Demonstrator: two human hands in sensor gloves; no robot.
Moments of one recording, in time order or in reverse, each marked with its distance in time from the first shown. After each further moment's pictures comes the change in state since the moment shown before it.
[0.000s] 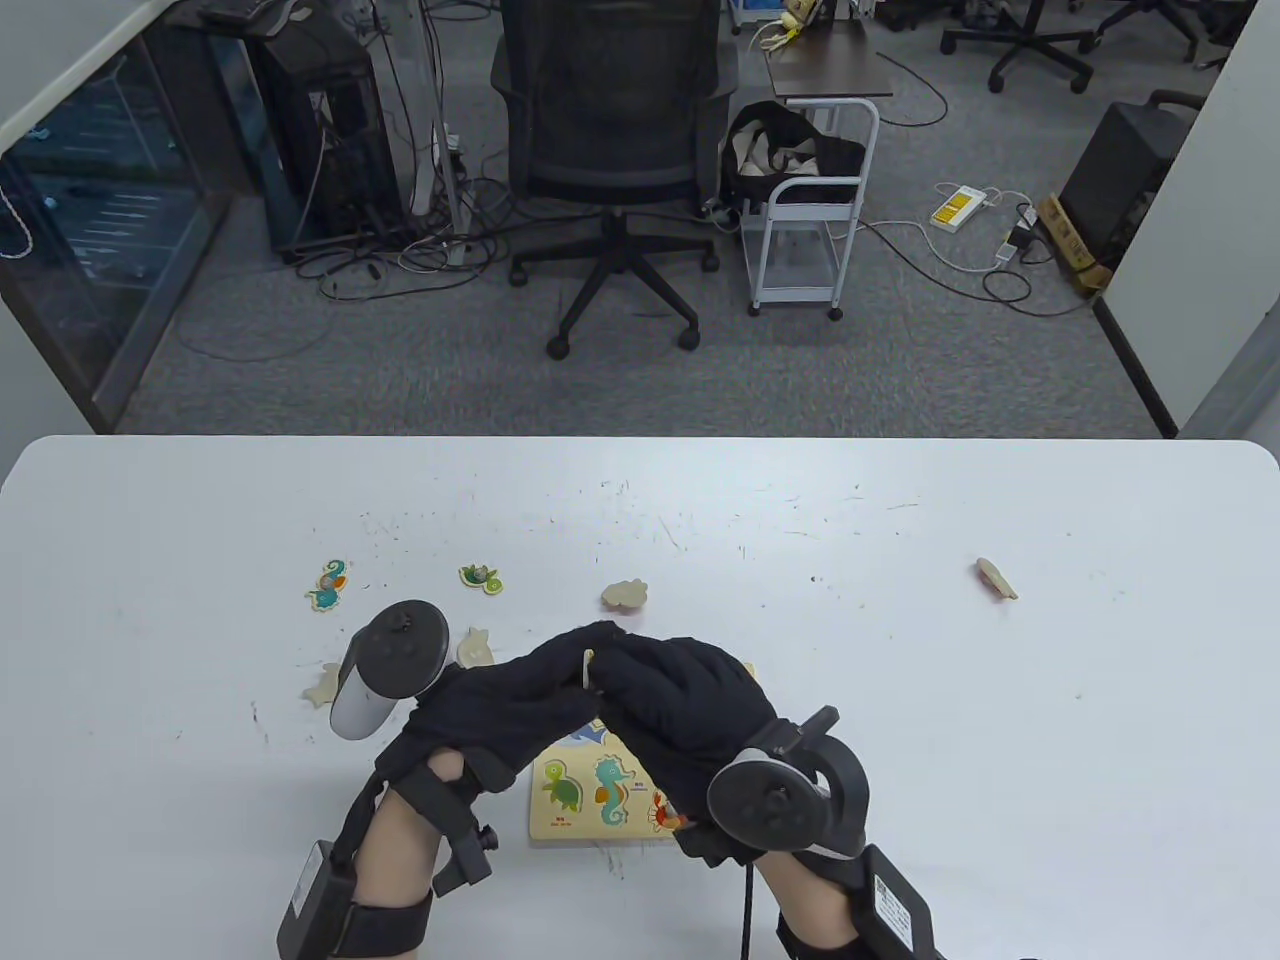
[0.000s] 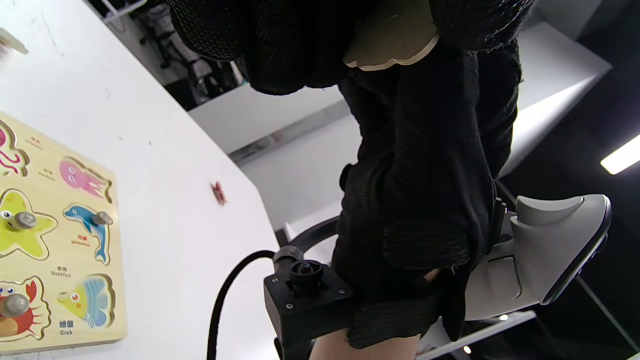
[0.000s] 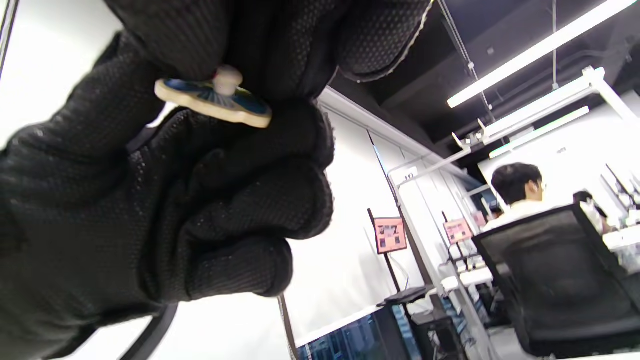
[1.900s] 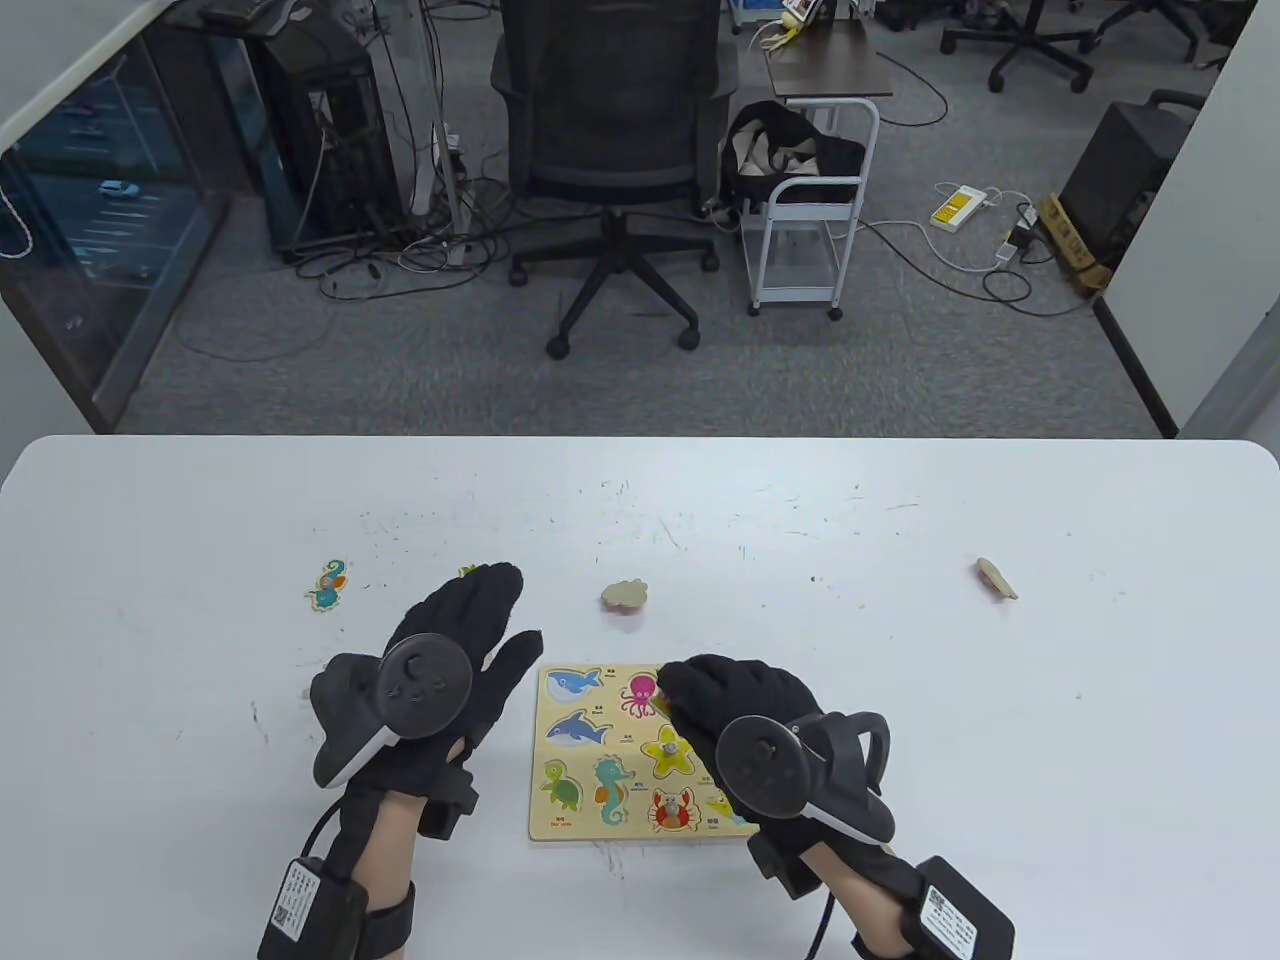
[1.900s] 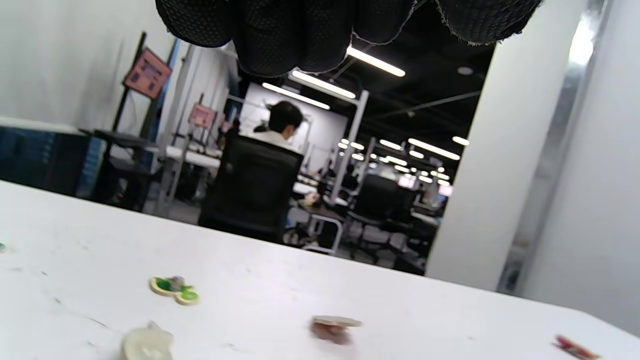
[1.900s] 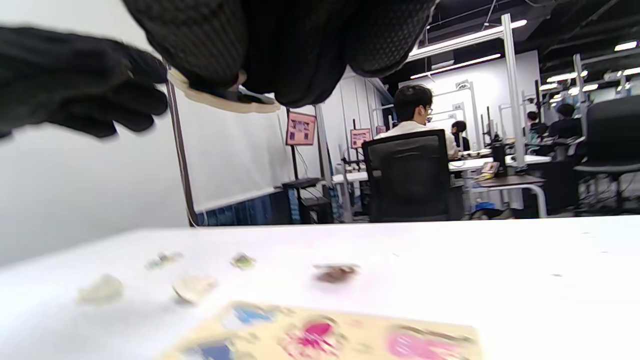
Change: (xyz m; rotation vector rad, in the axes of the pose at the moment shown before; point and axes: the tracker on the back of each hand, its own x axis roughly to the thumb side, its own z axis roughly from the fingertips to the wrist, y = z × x) left_hand 0.006 0.019 0.024 0.520 0.451 -0.951; right_hand -0.042 0.011 0.024 0.383 0.205 0.409
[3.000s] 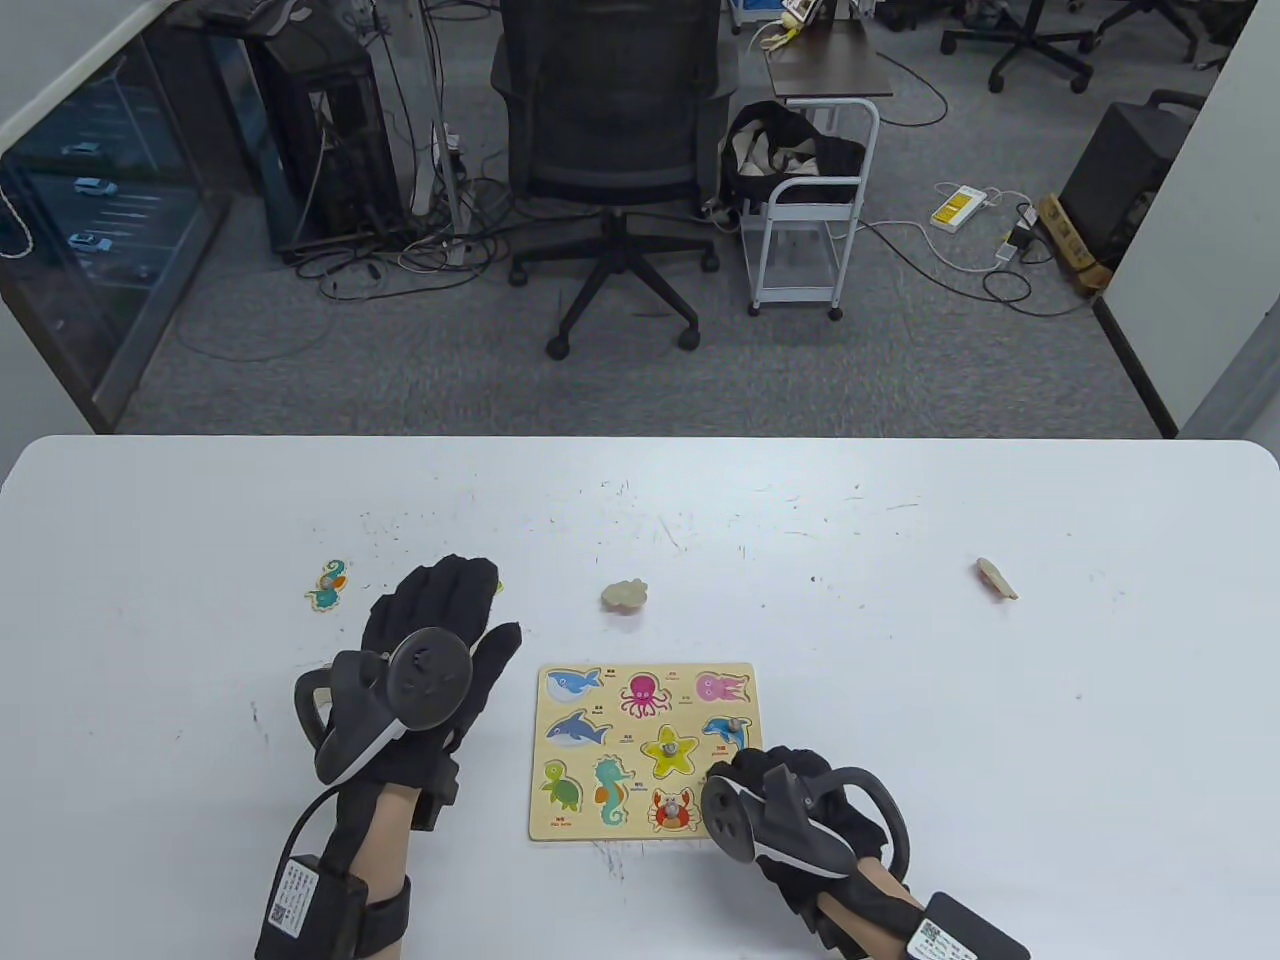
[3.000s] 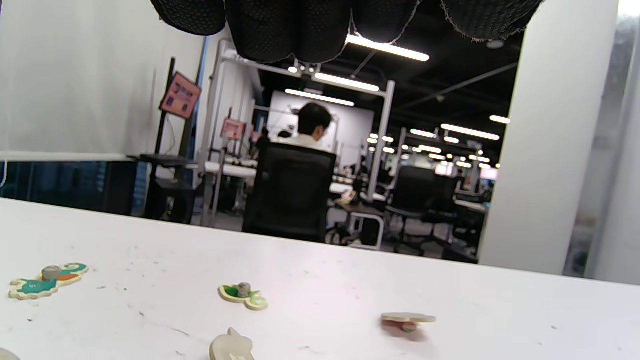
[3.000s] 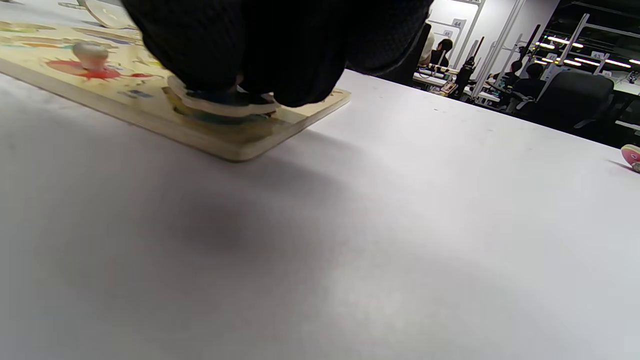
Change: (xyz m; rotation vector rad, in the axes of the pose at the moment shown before) left_hand -0.008 -0.003 -0.003 -0.015 0.062 -0.108; right_hand -0.023 0.106 0.027 0.392 0.059 0.346
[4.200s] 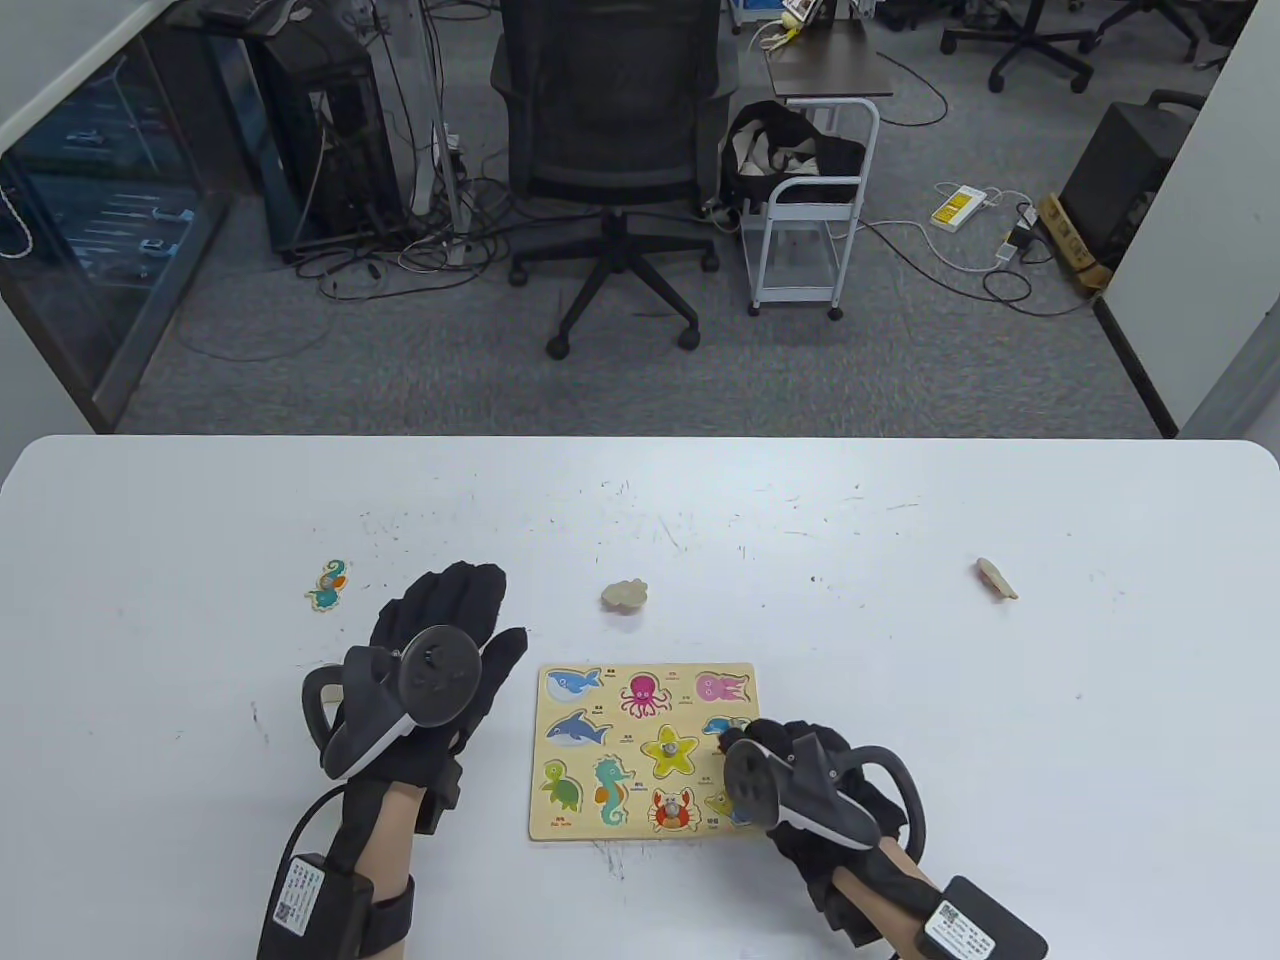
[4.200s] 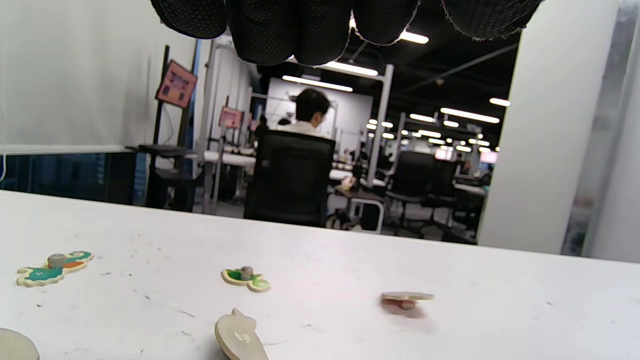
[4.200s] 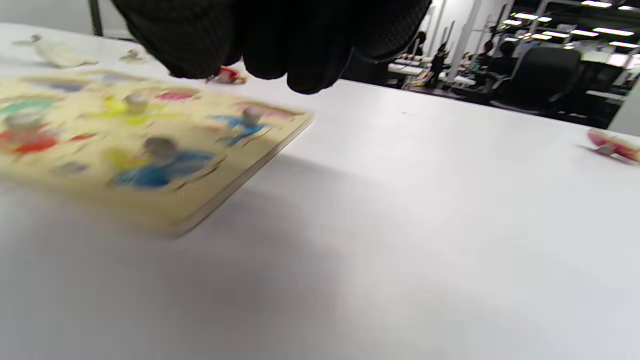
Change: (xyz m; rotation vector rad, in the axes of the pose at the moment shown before) left_hand 0.004 -0.004 -0.002 -0.043 -0.005 -0.025; right_hand -0.042 -0.031 -0.010 -0.030 0.117 -0.103
